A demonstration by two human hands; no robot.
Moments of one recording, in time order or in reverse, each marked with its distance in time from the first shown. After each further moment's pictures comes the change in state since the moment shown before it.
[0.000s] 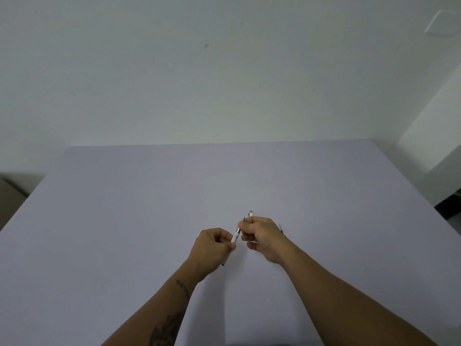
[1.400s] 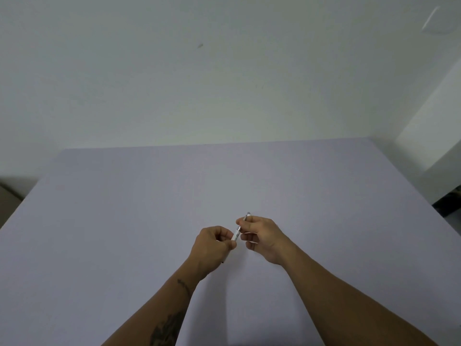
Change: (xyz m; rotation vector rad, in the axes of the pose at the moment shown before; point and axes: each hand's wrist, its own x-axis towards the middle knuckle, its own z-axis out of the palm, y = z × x) left_hand 0.013 0.006 0.006 0.006 0.017 0.021; right_hand 0.004 -0.003 -0.011 0.096 -0.058 -0.003
